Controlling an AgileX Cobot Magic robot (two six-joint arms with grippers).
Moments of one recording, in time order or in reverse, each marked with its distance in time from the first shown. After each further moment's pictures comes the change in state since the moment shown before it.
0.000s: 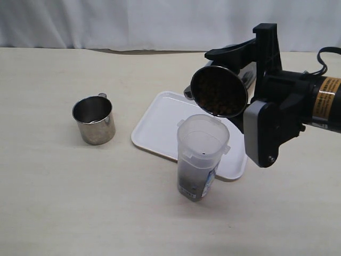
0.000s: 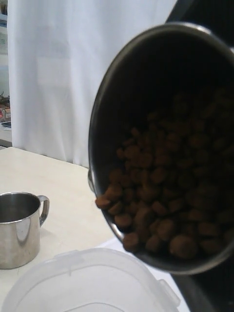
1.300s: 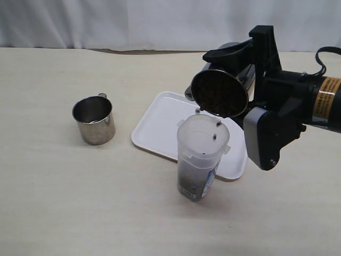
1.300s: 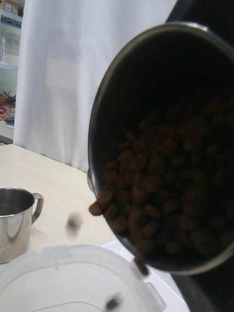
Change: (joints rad) left arm 0.000 0.000 0.000 0.000 0.000 0.000; right arm 0.000 0.000 0.000 0.000 0.000 -0.111
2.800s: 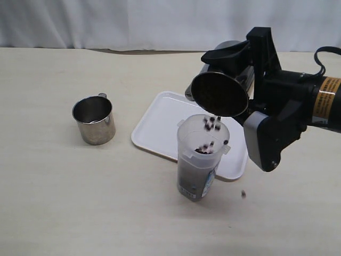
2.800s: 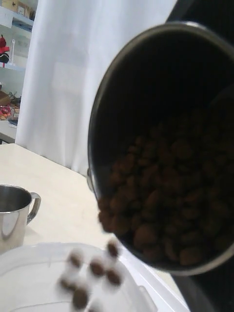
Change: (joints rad) left arm 0.000 0.000 0.000 0.000 0.002 0.000; right arm 0.000 0.000 0.000 0.000 -0.004 -0.074
